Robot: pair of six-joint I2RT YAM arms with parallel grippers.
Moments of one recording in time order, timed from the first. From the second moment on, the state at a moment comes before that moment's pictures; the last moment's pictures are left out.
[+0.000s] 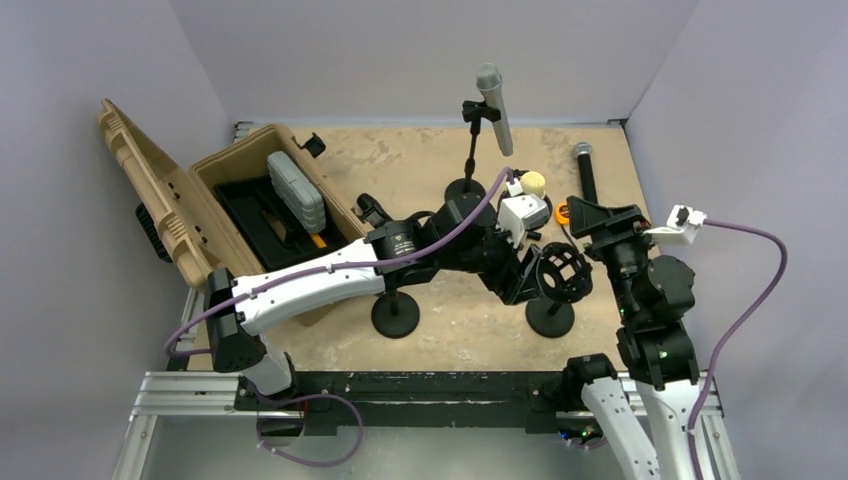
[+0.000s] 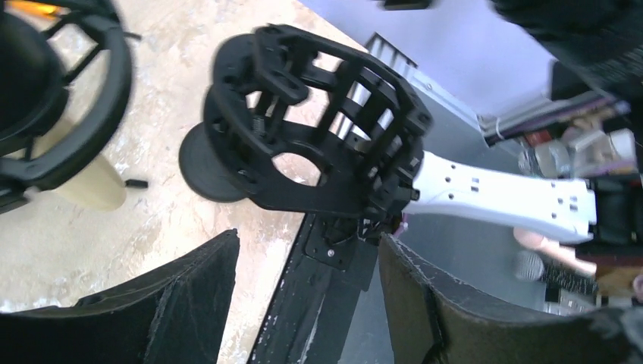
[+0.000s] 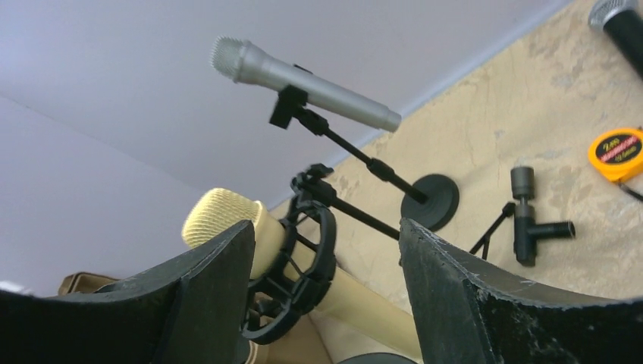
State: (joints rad) left arm -1.19 1.62 1.62 -0.42 0.24 -0.36; right arm 0.15 0.46 0.79 -0.32 0.10 0.87
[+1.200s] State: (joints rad) left arm -1.19 1.68 1.60 -0.38 -0.06 -1.03; right arm 0.15 0.35 0.94 -0.35 0.15 0.61
